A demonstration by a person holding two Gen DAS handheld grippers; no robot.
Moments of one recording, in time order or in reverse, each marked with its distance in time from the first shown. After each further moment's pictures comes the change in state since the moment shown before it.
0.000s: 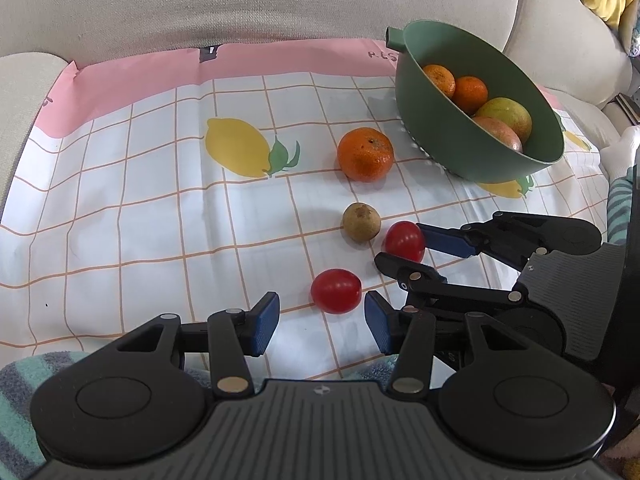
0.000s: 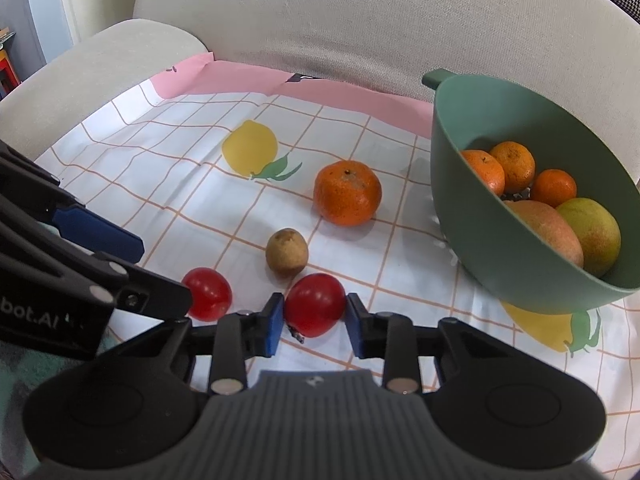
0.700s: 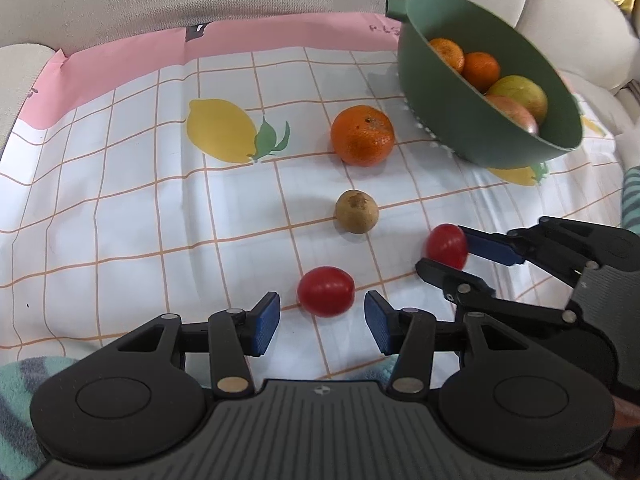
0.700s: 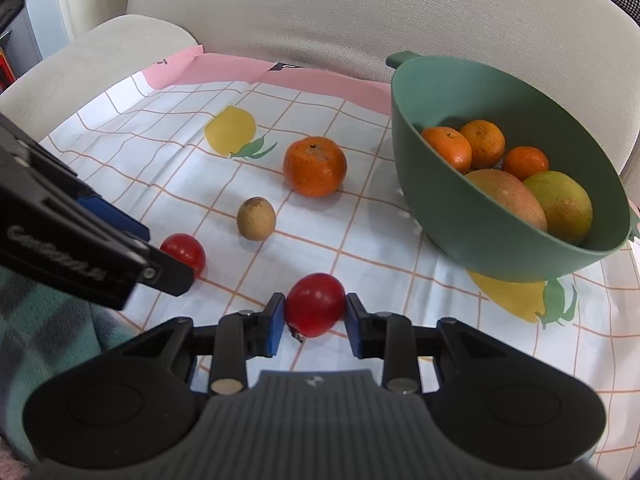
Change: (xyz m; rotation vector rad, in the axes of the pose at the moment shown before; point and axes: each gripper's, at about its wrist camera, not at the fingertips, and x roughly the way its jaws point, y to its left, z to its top) left arm 0.027 -0.012 0.009 0.006 0.073 0.045; right arm -0.015 -0.018 -0.014 0.005 0.024 -0.011
